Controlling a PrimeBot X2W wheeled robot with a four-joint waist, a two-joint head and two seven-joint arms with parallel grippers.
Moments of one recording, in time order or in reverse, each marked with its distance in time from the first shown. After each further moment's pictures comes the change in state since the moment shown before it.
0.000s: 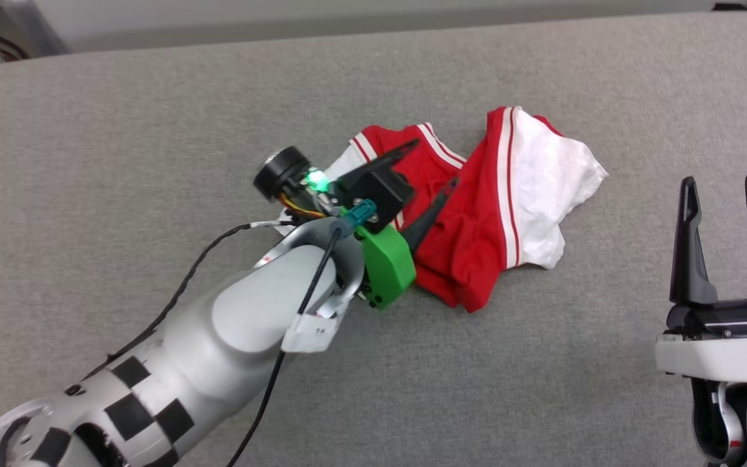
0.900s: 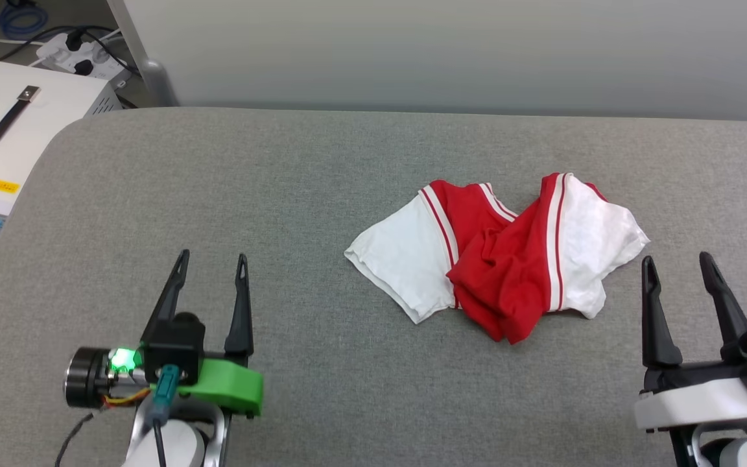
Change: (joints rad) left arm 0.782 0.141 0.706 -0.477 0.320 0.337 -0.019; right arm 0.112 0.000 0.007 0.121 -0.059 0.000 -0.001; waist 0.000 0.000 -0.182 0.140
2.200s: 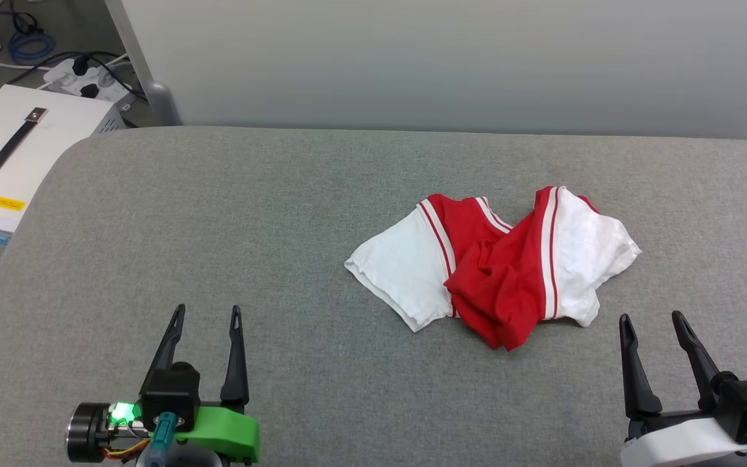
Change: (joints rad) left arm 0.199 -0.224 0.300 0.021 0.239 -0.221 0.000; right arm 0.088 0.000 0.026 0.092 0.017 0.000 0.000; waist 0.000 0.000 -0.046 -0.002
